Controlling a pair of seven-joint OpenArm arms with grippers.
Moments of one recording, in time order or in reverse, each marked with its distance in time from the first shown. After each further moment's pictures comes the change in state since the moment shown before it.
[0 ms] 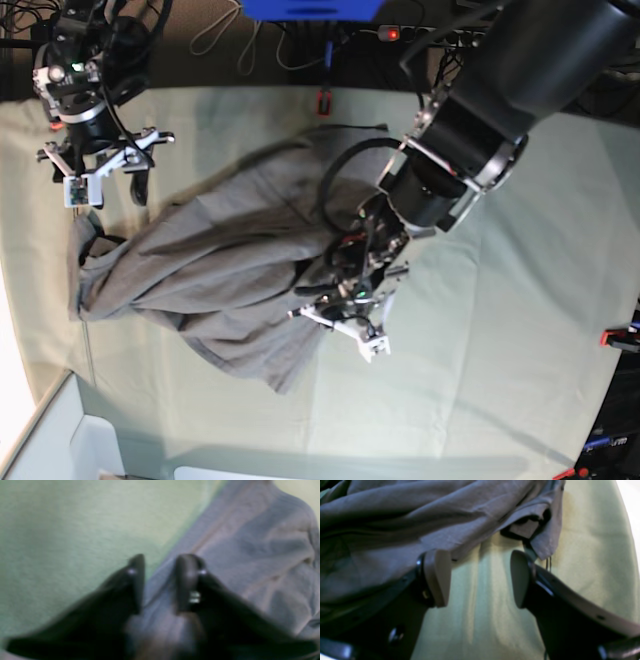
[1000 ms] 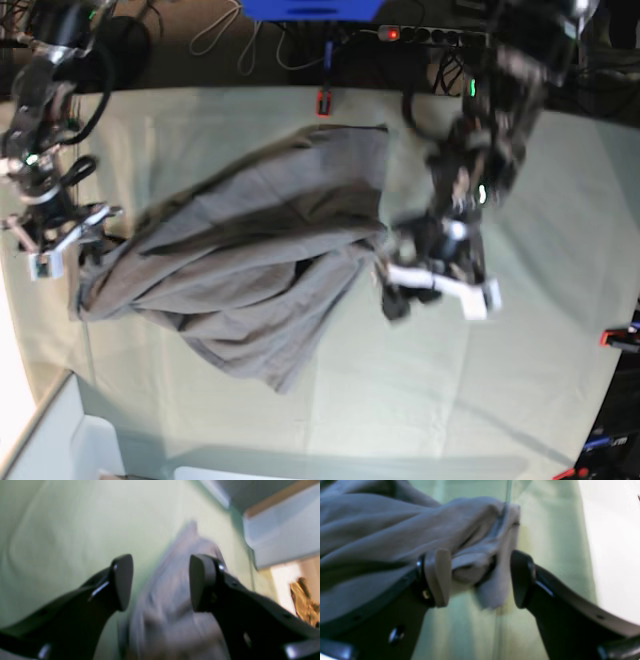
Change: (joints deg) left arm 31.6 -20.5 -11.4 64.2 -0.5 5.4 2.8; right arm 16.9 12.0 0.5 -17.5 0.0 0.1 0.0
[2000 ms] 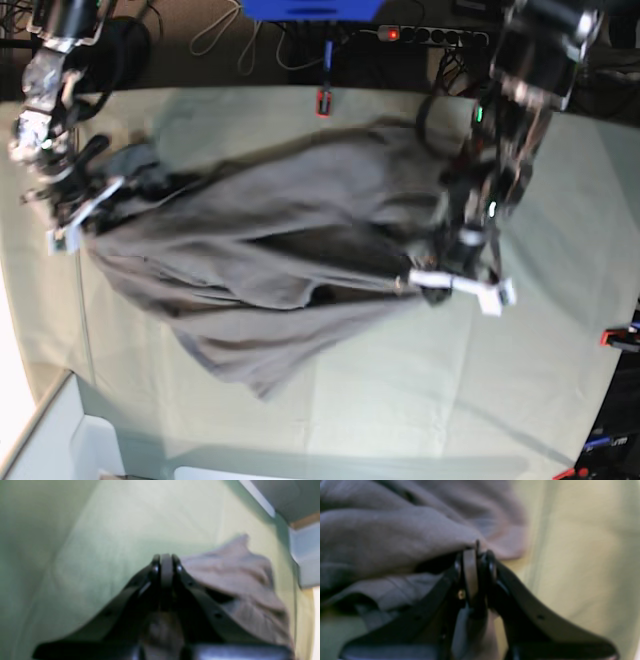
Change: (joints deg) left arm 1.6 -1.9 -3.0 -3.6 -0.5 -0.3 -0.2; right arm 1.1 2.3 -1.1 -9.7 0.0 0.7 -0.2
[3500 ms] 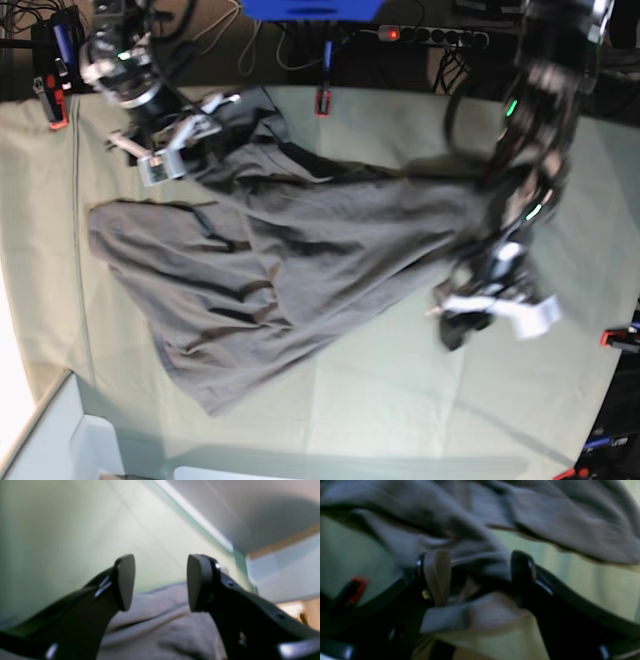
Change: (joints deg) left arm -2.6 -1.2 -4.0 4.1 -1.7 -3.2 0.3; right arm -21.5 -10.6 -15.9 21.8 0.1 -0.8 0.5
